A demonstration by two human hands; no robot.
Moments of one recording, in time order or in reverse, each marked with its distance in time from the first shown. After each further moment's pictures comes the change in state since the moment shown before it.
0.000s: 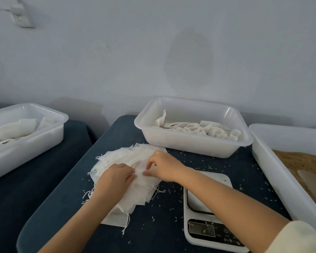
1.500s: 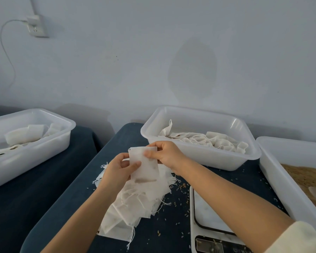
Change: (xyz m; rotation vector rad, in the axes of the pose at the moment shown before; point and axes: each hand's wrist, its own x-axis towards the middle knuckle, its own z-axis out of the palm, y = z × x) left_hand 0.031 0.009 -0.025 -1.011 0.043 -0.502; right_hand 0.033 -0.018 -0.029 0.966 0.137 0.052
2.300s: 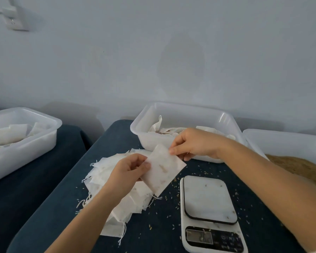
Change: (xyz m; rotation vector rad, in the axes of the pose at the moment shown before) left_hand -0.029 0.014 0.033 0.040 -0.248 0.102; right_hand -0.076 -0.069 -0.075 -0.496 -0.171 0.149
